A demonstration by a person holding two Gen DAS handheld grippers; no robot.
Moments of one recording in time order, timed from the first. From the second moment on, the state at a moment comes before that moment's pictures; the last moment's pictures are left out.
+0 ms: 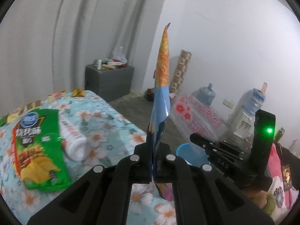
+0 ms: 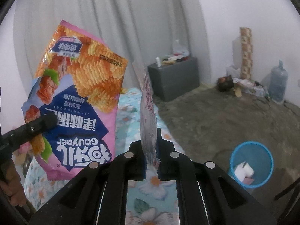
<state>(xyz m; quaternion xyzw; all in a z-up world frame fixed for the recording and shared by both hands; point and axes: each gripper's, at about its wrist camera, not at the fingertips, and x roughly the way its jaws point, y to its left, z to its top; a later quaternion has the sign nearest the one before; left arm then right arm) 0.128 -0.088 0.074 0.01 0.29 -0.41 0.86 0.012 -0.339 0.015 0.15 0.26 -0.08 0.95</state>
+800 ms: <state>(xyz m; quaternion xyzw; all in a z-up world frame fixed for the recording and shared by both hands) 0.126 -0.302 0.044 0.08 0.36 -0.54 0.76 -0.049 -0.454 -0.019 0.27 0.25 -0.23 0.90</state>
